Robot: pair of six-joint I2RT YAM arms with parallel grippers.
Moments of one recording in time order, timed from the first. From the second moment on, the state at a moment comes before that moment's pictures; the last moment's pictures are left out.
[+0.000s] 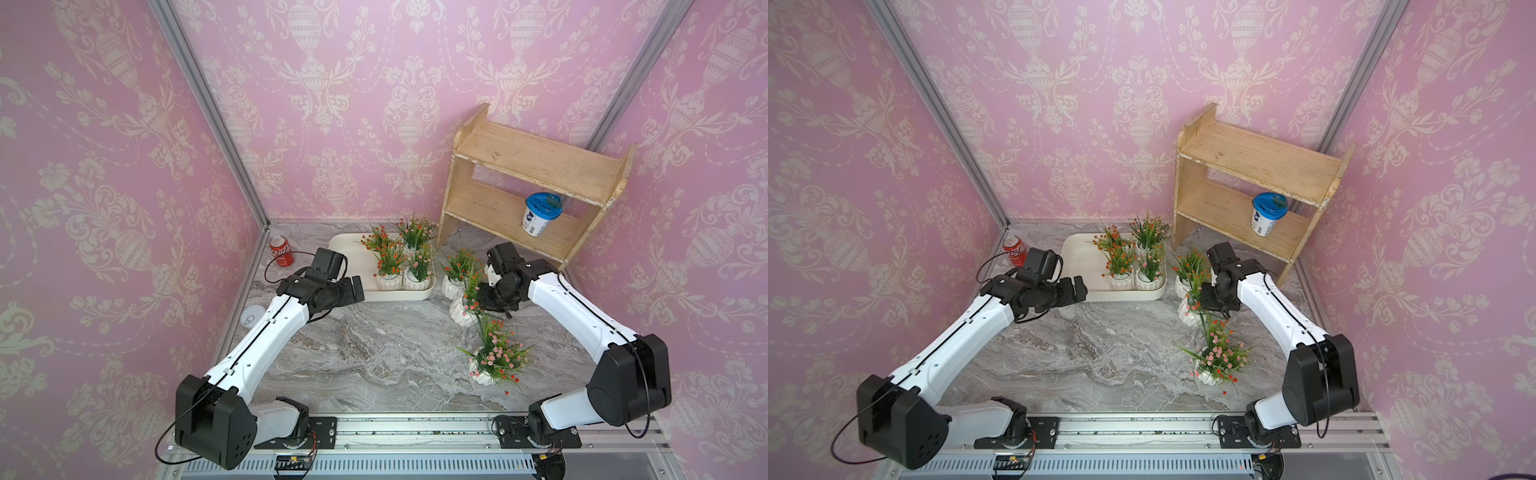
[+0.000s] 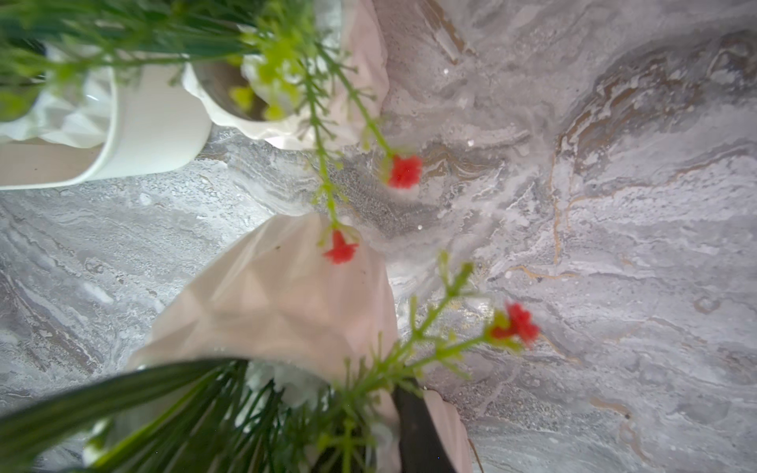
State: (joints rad) left arm -0.33 1.28 1.09 -0.81 0.01 -0.56; right arm 0.27 1.47 1.20 -1.00 -0.05 0.38
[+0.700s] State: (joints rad) left arm -0.28 1.22 1.07 -0.83 0.01 -0.56; right arm 0.43 1.56 1.48 -1.13 0.00 0.37
